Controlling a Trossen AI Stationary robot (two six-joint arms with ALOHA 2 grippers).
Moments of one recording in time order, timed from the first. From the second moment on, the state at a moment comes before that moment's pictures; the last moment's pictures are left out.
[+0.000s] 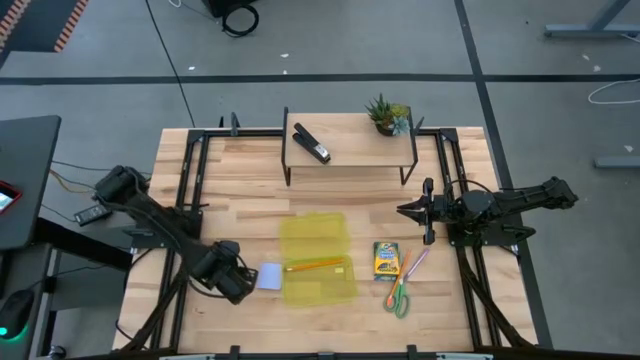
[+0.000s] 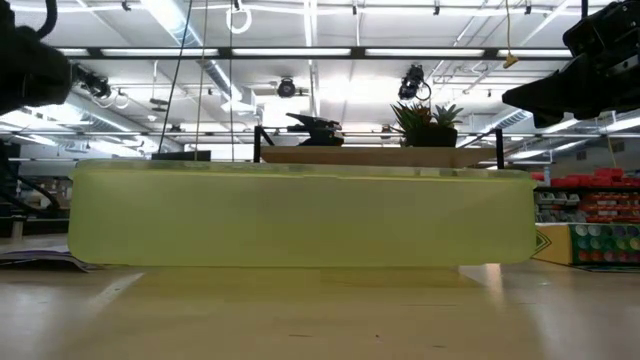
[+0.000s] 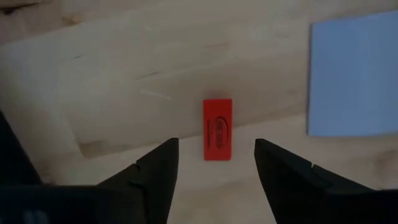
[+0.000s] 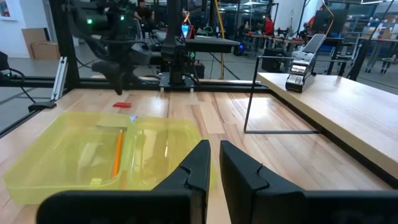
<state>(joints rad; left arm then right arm) -0.71 1.51 0.89 -0.89 -0.04 -2.03 0.21 0.09 0.02 0.02 0.32 -0.05</state>
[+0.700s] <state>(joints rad) -0.70 1.62 0.88 -0.81 -0.06 -2.03 0.21 0.09 0.02 0.02 0.32 -0.05</state>
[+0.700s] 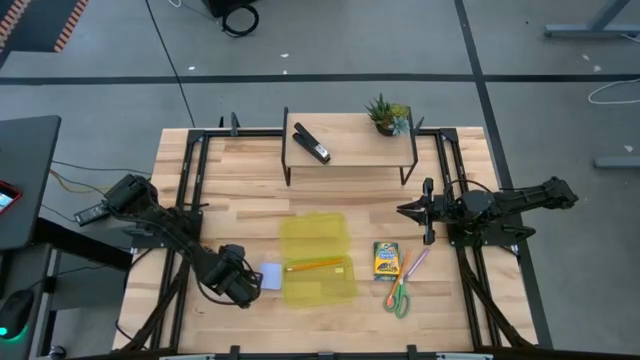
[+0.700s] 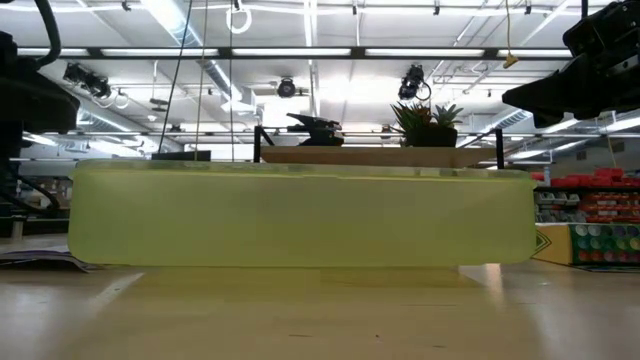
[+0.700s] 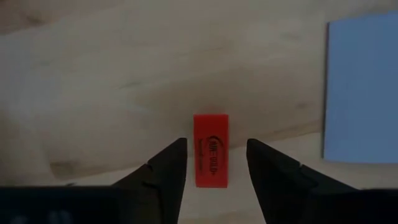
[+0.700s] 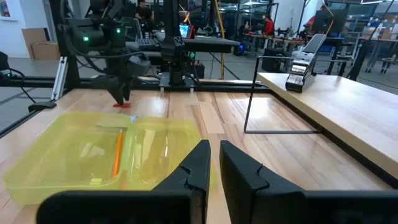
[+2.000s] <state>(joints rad) -0.72 1.63 0.80 -0.71 -0.05 -2.04 0.21 0.09 0.02 0.02 0.32 -0.05</state>
